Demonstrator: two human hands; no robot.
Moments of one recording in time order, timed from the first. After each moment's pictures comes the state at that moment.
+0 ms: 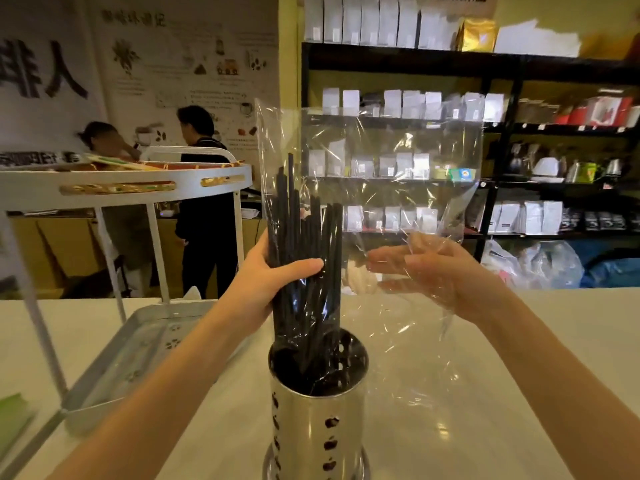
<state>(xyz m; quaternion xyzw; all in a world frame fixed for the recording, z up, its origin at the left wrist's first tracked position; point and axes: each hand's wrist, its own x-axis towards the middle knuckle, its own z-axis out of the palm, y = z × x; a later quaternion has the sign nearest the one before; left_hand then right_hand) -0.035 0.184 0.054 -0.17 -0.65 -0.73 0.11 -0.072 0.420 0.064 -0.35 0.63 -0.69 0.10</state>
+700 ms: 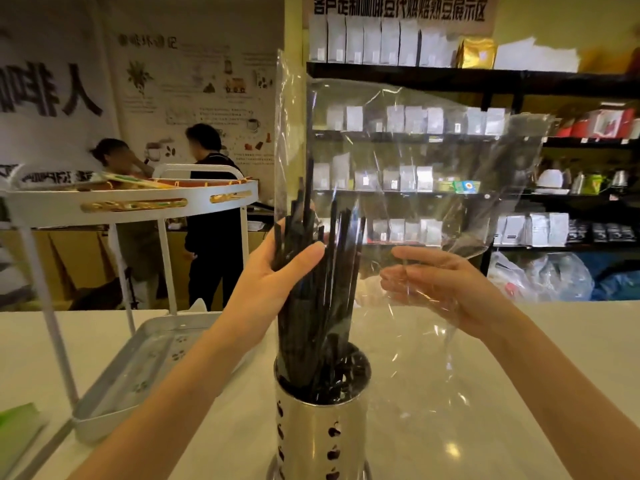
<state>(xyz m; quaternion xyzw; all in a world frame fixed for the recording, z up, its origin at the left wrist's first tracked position) -0.004 0.195 0.073 -0.23 -0.68 -0.67 0.19 -0.068 0.423 0.065 -0.30 0.62 -0.72 0.08</state>
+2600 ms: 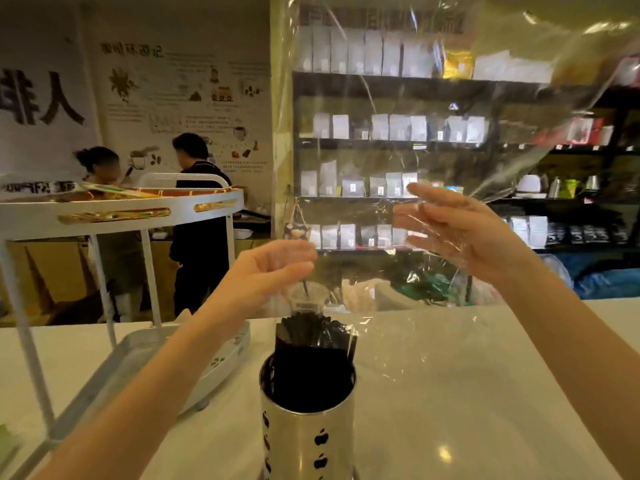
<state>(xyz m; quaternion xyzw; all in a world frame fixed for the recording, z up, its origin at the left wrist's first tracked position) -0.023 0.185 0.082 -0.19 -0.77 -0.59 0.13 -0.071 0.444 0.125 -0.32 0.60 -0.73 -0.02</state>
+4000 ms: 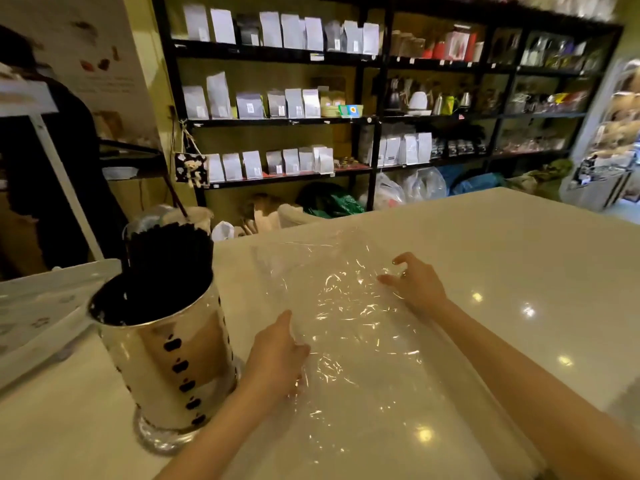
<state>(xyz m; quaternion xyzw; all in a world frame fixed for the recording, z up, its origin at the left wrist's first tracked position) 0.006 0.335 -0.093 -0.07 -0.90 -0.43 -0.05 -0.062 0.590 -0.102 0.15 0.91 -0.35 -0.16</state>
